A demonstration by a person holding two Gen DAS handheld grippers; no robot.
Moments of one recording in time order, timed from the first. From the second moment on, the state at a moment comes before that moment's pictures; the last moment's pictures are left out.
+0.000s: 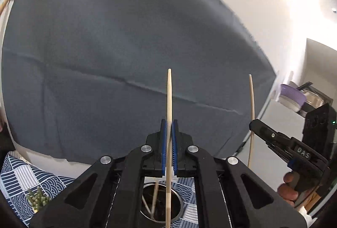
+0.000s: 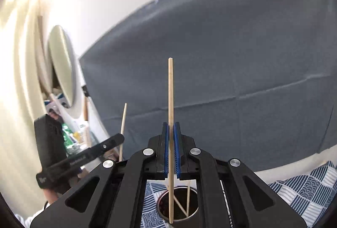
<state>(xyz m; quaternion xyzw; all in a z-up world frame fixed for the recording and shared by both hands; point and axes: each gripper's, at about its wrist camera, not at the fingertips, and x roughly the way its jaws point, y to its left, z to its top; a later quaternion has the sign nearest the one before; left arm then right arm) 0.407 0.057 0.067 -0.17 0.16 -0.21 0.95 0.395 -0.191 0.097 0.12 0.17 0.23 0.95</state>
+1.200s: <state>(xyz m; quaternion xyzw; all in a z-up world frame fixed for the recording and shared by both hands) 0.420 0.045 -0.001 -0.17 0.18 -0.21 0.95 0.408 -0.197 0.001 0.16 0.24 0.14 0.95</state>
